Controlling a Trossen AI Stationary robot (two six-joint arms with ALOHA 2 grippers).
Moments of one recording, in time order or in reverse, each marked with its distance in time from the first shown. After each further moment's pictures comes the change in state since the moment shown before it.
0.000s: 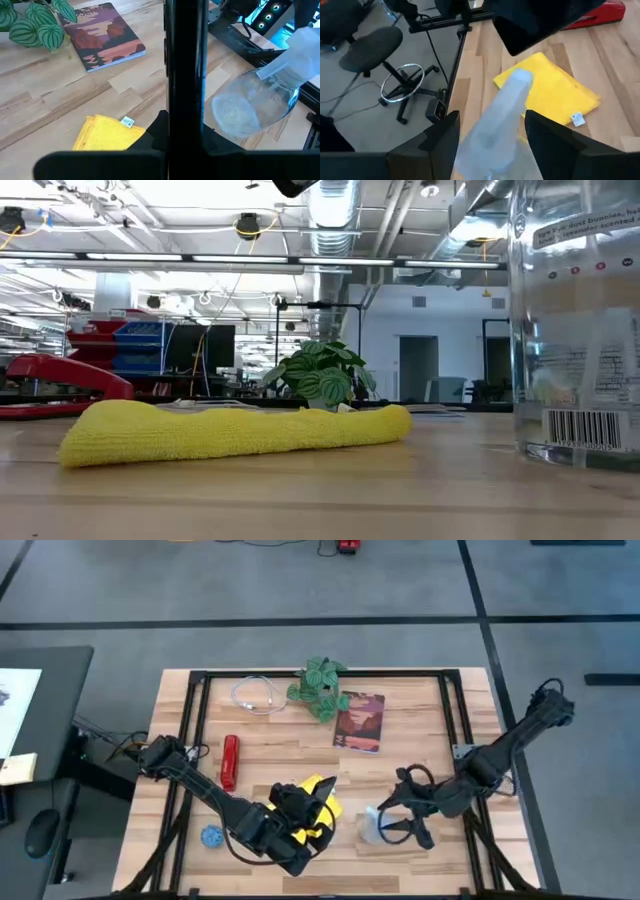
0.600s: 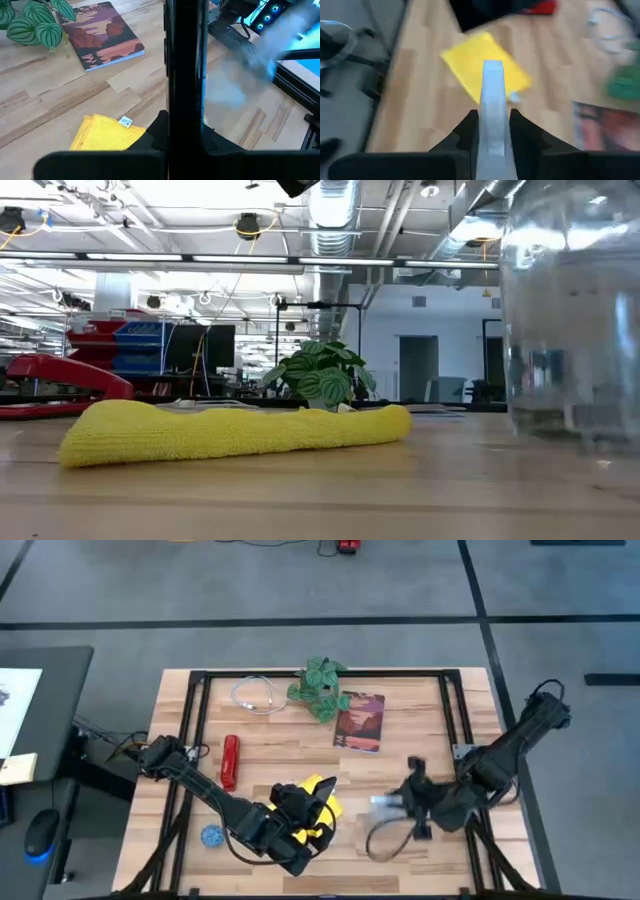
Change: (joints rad) left arm -0.002 0.001 0.001 0.012 0.002 -0.007; right arm -0.011 0.018 0.248 -0.542 0.273 -0.041
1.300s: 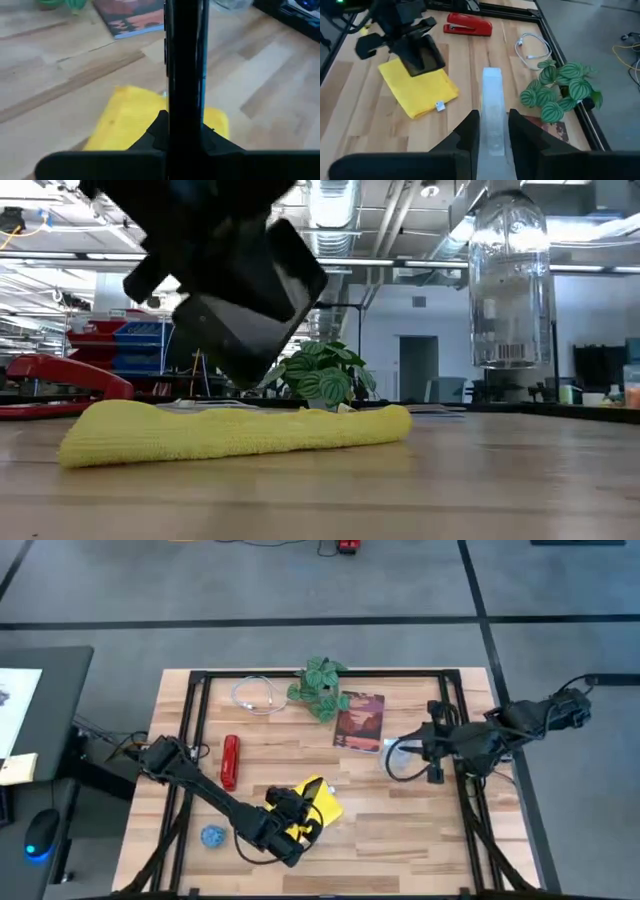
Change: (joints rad) left arm 0.018 0.000 -0.512 0.405 -0.071 -0.055; right arm -0.266 -0.235 -0.005 -0.046 -0.109 -0.319
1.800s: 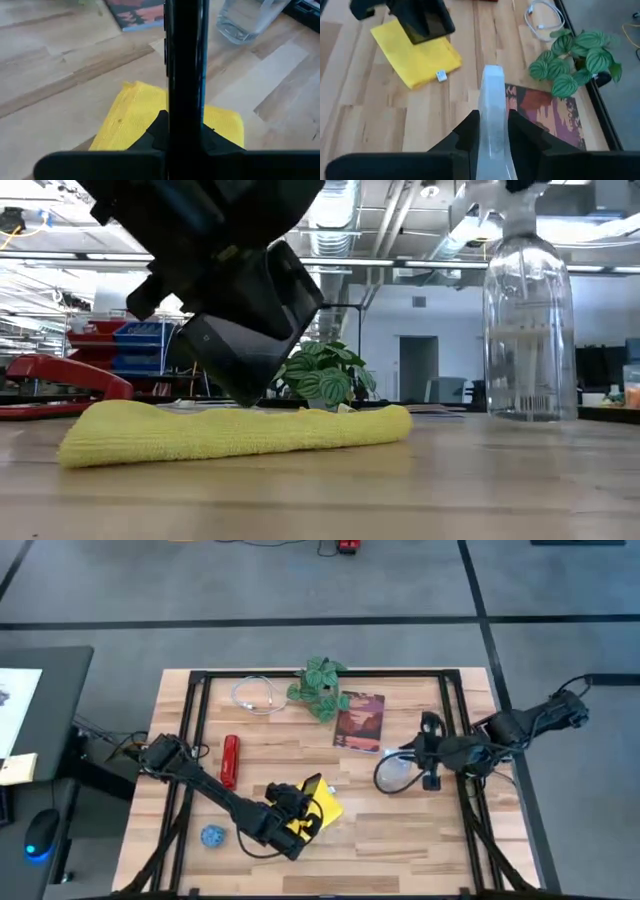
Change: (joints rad) left arm 0.018 0.000 -0.016 0.020 0.044 -0.032; right arm 0.000 -0.003 -0.120 -0.037 -0.014 0.037
